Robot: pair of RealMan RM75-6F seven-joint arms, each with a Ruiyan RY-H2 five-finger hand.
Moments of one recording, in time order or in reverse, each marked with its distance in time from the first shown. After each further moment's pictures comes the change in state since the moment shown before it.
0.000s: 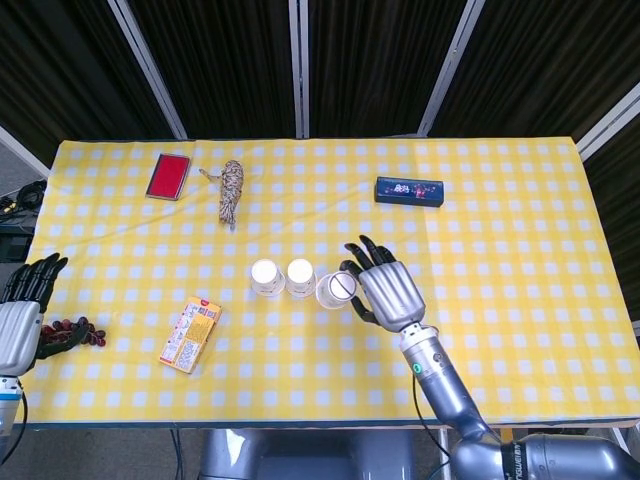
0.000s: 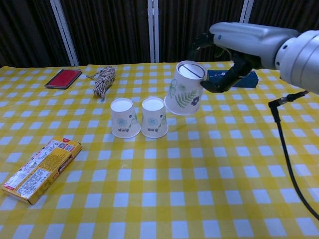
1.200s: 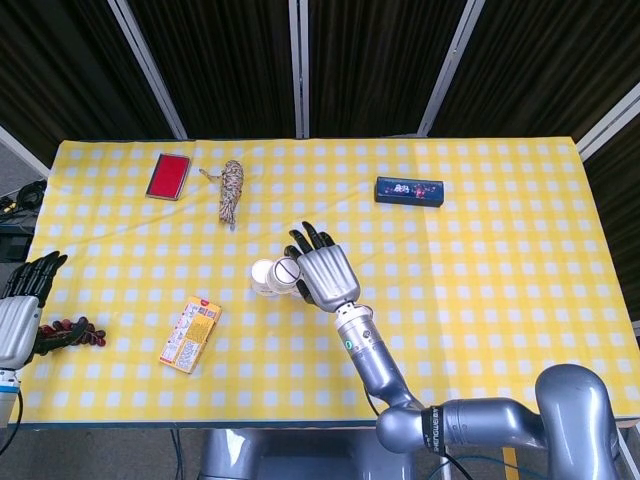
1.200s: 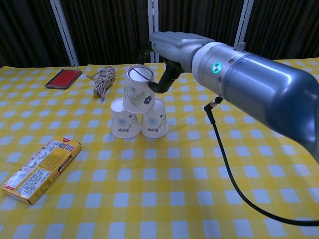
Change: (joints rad) left arm -0.019 0.013 -0.016 0.034 -0.033 -0.071 -0.074; right arm 0.265 -0.266 0.078 0.285 0.174 0.003 -0.049
